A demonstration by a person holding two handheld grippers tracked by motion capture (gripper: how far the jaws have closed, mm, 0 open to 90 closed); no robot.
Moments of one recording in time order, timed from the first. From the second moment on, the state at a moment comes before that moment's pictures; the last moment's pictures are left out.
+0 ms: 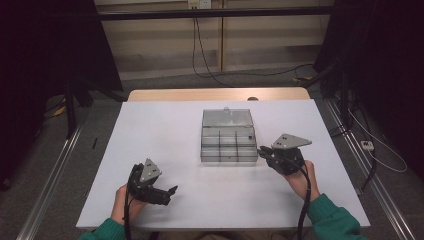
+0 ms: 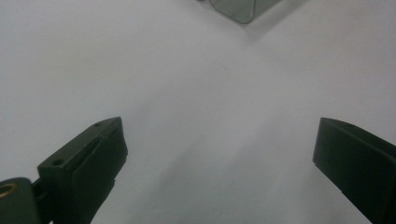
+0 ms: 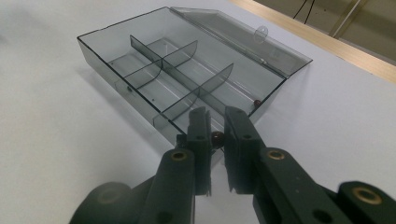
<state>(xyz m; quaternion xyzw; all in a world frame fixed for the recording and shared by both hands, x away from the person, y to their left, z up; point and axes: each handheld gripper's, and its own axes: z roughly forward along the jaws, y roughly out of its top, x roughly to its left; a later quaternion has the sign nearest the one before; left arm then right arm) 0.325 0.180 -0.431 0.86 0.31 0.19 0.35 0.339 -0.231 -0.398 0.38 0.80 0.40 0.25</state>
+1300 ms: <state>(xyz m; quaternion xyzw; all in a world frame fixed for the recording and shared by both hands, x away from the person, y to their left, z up) 0.325 0.180 -0.431 0.86 0.31 0.19 0.35 0.383 -0.218 -0.405 0.39 0.80 0.39 0.24</state>
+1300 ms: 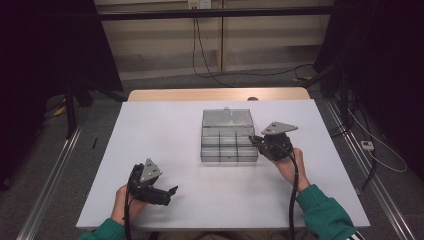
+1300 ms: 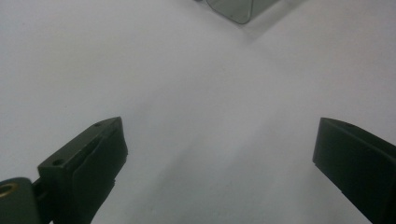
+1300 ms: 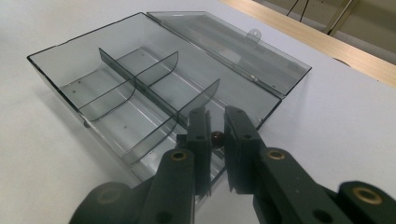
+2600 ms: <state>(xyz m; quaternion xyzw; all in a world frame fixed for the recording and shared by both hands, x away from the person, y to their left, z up) 0.325 0.181 -0.431 0.86 0.31 0.19 0.36 0.412 -0.205 -0.416 0.41 0.80 0.38 0.23</state>
